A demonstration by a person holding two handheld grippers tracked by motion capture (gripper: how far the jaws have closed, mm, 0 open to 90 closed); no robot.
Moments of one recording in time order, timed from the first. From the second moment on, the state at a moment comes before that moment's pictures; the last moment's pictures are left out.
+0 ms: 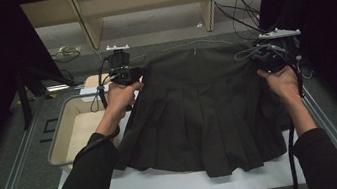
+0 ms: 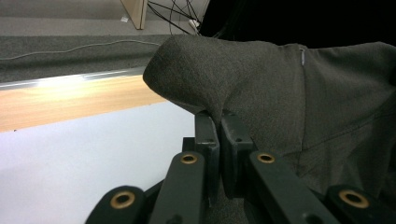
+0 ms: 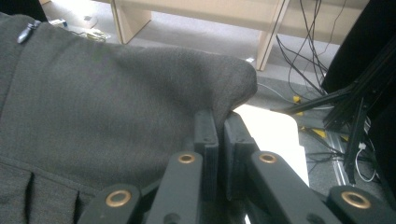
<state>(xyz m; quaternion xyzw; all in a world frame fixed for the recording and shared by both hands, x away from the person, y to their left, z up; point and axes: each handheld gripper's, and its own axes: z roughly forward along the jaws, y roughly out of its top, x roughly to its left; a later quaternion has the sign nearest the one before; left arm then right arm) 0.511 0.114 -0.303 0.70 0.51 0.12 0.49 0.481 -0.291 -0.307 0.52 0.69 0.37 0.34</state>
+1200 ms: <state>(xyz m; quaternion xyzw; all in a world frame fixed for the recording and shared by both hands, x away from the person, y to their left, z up) 0.512 0.110 -0.314 0.70 0.52 0.14 0.46 0.485 -0.298 -0.303 0.53 0.69 0.35 0.34</state>
